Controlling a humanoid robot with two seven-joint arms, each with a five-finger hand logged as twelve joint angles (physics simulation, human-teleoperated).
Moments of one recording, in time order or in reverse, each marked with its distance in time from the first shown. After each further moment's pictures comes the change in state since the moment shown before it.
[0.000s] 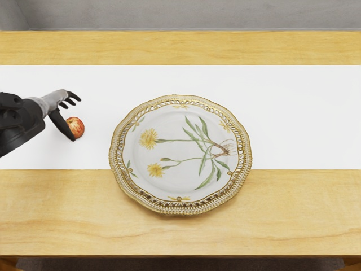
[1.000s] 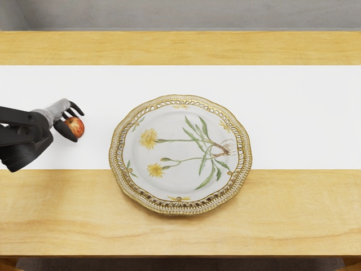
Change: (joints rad) left arm 0.082 -0.051 0.003 0.012 0.000 0.121 0.004; right arm 0.000 0.000 0.000 0.000 0.000 0.000 0.000
